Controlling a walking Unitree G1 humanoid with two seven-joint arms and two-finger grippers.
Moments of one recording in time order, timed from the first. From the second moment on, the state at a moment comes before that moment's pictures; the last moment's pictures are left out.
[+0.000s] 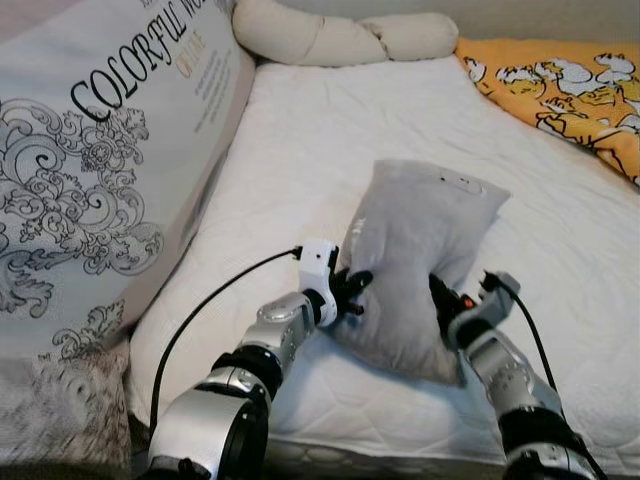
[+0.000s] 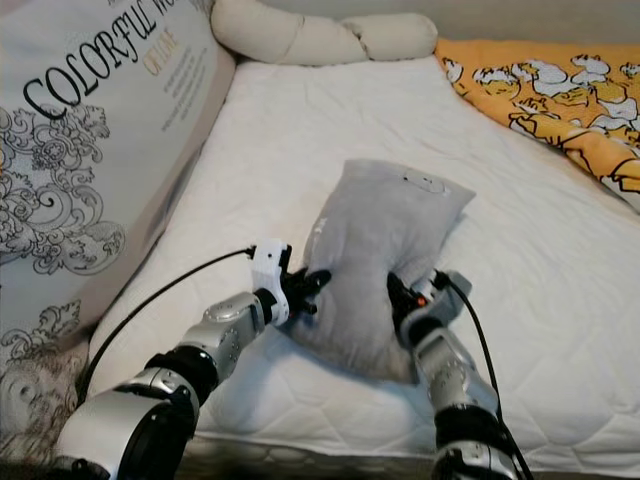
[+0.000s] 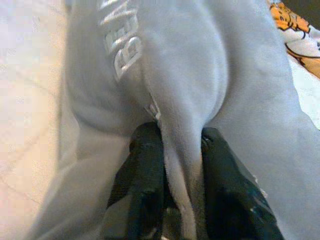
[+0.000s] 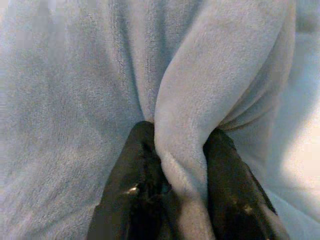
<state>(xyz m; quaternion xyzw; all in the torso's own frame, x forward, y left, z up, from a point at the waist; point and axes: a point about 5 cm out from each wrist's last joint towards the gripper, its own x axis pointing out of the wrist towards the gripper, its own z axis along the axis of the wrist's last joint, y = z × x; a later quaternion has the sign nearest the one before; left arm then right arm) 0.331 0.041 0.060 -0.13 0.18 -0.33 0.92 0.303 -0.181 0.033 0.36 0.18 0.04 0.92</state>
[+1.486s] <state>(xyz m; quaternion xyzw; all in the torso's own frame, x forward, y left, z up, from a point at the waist) 0.285 0.227 0.176 0.33 -0.03 -0.09 0.94 0.334 -0.040 0.055 0.19 0.23 0.23 0.92</state>
